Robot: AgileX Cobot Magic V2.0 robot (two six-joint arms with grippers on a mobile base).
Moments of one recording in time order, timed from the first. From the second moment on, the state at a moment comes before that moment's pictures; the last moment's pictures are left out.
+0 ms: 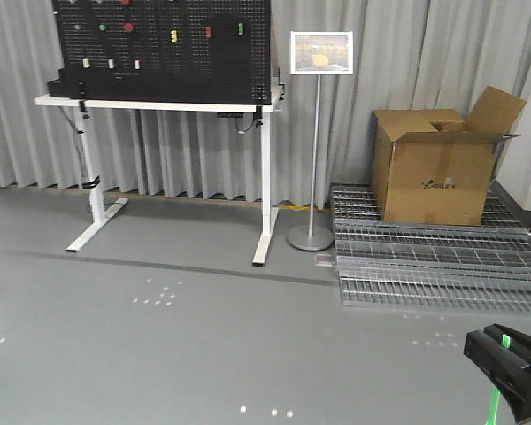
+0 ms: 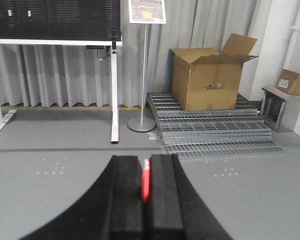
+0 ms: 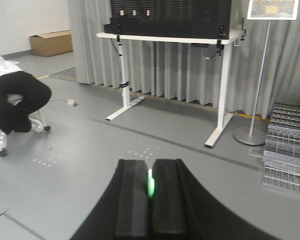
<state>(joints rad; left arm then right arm) -0.25 0.48 -0.44 -0.25 0.13 0.15 0.27 0.80 -0.48 -0.77 -0.19 0.79</state>
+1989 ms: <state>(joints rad) -0.25 0.48 -0.44 -0.25 0.13 0.15 0.27 0.80 -0.48 -0.77 -0.19 0.79</state>
